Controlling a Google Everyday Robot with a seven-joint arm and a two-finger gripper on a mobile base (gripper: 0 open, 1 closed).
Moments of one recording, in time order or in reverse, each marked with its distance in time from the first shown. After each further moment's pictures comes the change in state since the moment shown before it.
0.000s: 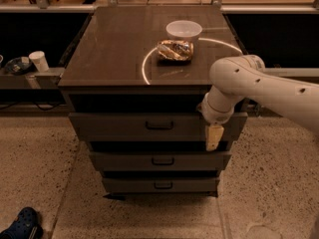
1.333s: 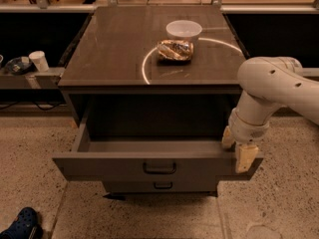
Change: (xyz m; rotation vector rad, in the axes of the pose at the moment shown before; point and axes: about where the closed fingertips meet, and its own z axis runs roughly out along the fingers) arm 0.034 0.115 -0.049 -0.268 0.005 -0.040
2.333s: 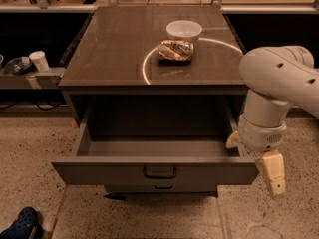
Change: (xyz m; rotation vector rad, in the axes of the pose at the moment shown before) arm -0.007 0.085 -0.041 -0.198 0.064 -0.051
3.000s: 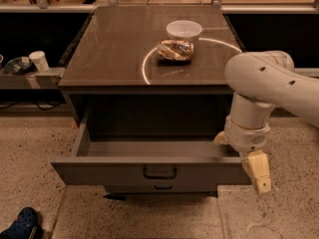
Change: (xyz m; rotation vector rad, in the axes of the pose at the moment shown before) arm -0.019 -0.021 0.011 0.013 -0.008 -0.026
